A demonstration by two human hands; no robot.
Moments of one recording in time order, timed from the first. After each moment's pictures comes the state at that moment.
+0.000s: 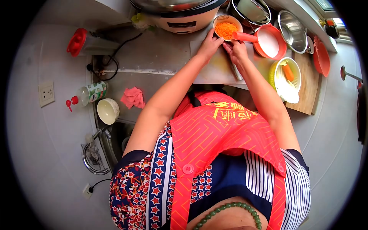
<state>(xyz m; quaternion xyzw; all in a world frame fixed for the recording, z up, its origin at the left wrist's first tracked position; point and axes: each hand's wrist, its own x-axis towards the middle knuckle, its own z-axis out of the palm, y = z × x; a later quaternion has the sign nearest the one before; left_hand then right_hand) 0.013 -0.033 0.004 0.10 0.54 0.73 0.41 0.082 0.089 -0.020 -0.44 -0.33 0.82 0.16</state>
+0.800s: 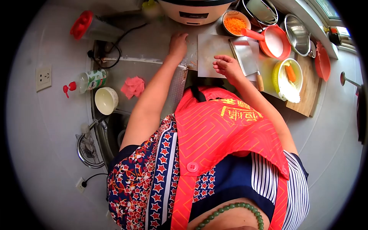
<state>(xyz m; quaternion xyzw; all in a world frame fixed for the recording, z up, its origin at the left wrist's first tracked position) -0.038 -0.168 -0.053 0.33 0.89 0.30 -0.04 0.148 0.008 0.024 -0.36 -0.46 0.80 -0.12</state>
